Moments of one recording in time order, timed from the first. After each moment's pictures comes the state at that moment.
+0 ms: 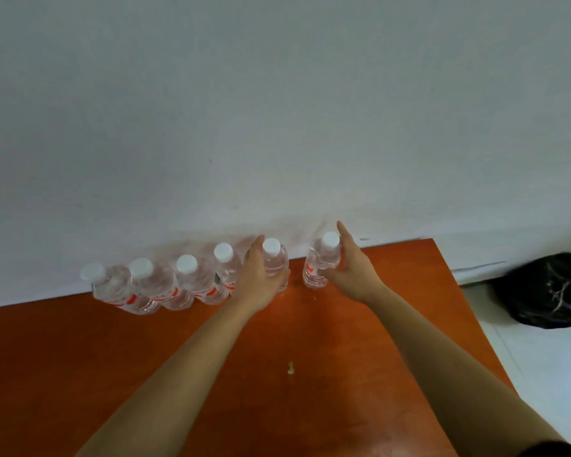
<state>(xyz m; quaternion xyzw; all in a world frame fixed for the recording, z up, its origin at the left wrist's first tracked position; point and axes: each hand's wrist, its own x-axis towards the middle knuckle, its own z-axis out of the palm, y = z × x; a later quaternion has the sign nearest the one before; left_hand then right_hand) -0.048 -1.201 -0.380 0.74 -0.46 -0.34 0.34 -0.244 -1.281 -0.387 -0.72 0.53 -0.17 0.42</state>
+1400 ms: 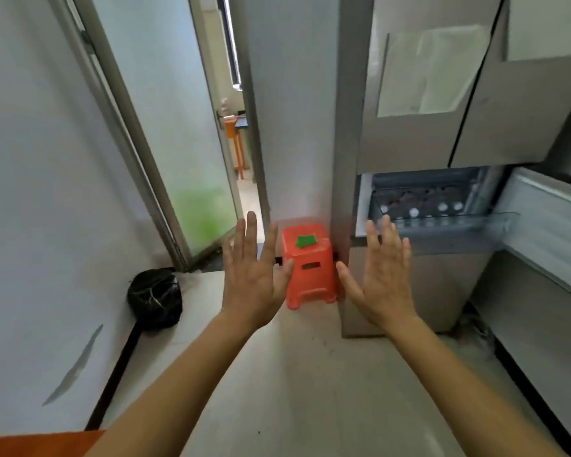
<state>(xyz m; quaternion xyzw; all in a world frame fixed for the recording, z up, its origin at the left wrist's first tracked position) -0.873 -0.739 -0.189 0.09 -0.95 -0.07 0.28 -0.983 -0.530 -0.225 -0.26 0.89 -0.26 -0.26</state>
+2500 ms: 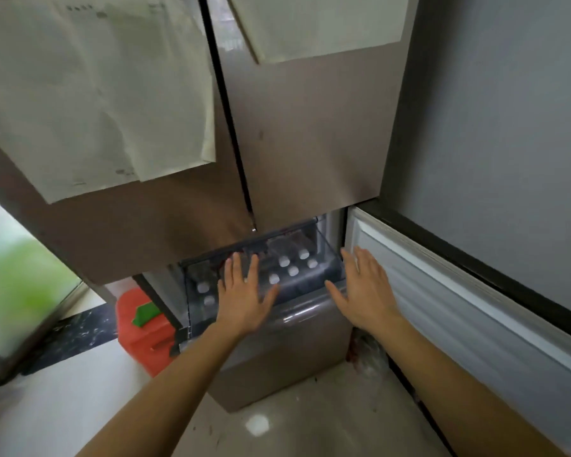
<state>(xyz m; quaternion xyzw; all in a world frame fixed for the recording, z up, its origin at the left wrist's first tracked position) -1.490 -0.451 -0.294 0.04 -0.99 -0.15 -0.01 -1.507 -0.203 -0.290 -0.09 0.98 -0.16 -0.04</state>
